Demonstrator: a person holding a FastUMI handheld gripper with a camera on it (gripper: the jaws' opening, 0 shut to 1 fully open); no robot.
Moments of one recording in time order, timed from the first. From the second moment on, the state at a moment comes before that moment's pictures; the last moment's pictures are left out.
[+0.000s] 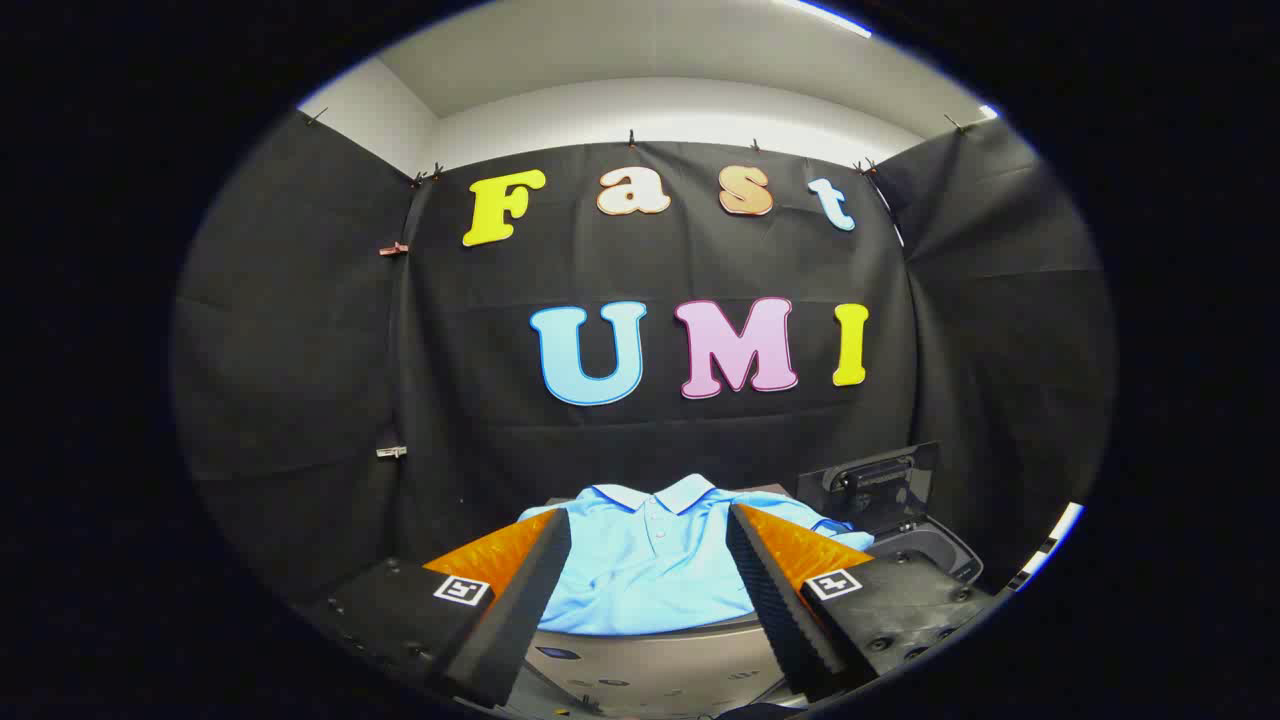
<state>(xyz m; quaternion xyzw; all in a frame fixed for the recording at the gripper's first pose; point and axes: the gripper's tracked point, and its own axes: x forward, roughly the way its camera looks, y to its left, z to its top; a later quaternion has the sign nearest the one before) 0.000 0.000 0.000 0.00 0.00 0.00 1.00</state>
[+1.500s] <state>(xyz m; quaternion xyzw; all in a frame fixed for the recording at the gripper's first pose) 0.041 -0.004 -0.013 0.03 0.02 0.00 1.00</state>
